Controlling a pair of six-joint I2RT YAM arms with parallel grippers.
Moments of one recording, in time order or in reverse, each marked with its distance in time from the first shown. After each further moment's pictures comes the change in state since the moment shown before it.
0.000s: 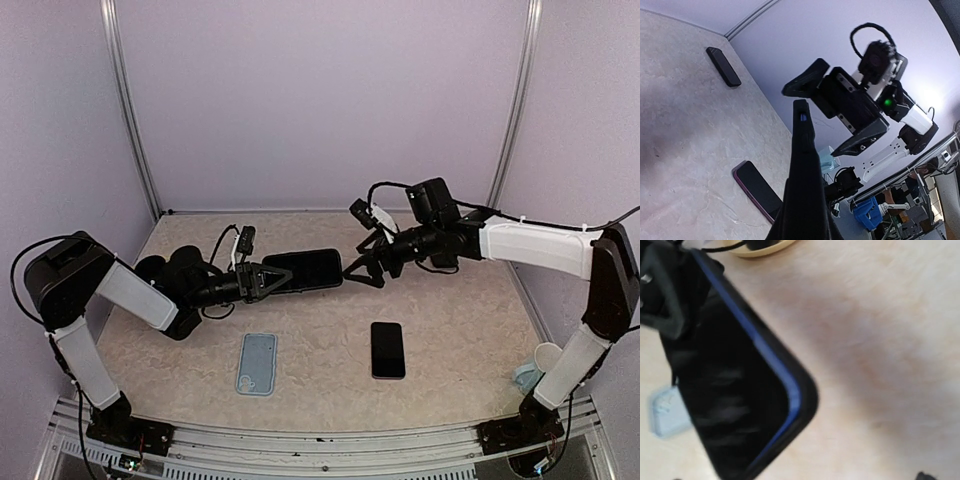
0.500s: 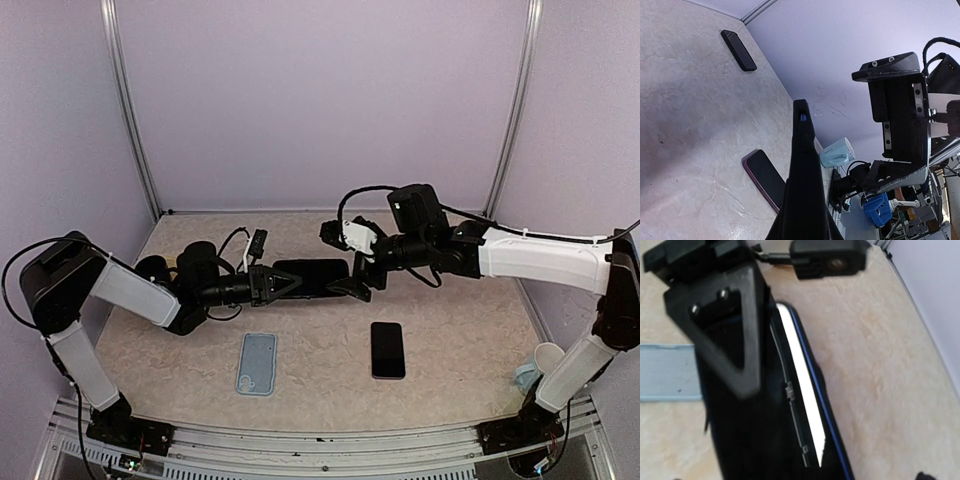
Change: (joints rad) left arm -0.047 -0.034 0.055 -0.253 -0.053 0.076; right arm 0.192 -0.105 -0.061 0.101 0.286 -0.446
